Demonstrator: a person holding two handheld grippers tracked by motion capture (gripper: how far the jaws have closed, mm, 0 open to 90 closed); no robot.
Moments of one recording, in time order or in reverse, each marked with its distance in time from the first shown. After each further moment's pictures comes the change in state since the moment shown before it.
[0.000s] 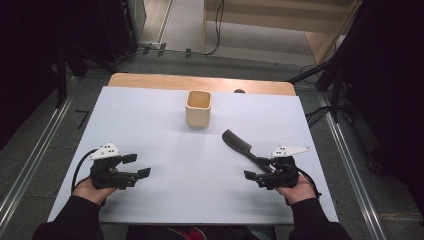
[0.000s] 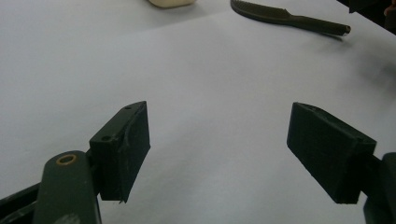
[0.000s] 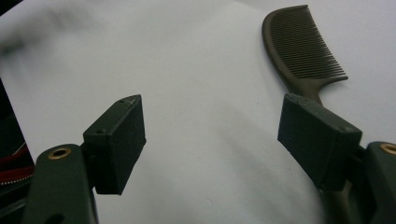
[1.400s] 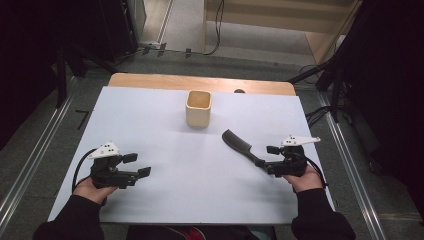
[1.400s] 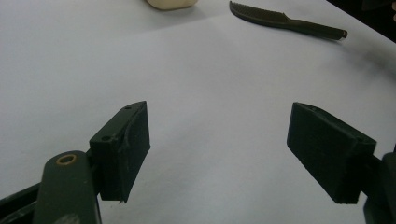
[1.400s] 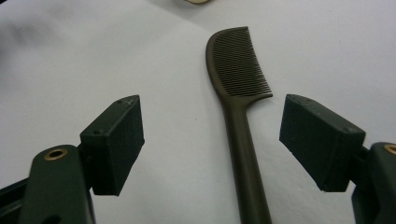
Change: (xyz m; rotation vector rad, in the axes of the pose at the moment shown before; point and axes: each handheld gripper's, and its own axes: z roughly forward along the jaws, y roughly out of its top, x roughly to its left) left arm 0.001 0.001 0.001 -0.009 -0.010 -0.016; right arm -0.039 0.010 -0.009 -0.040 -0.067 -0.003
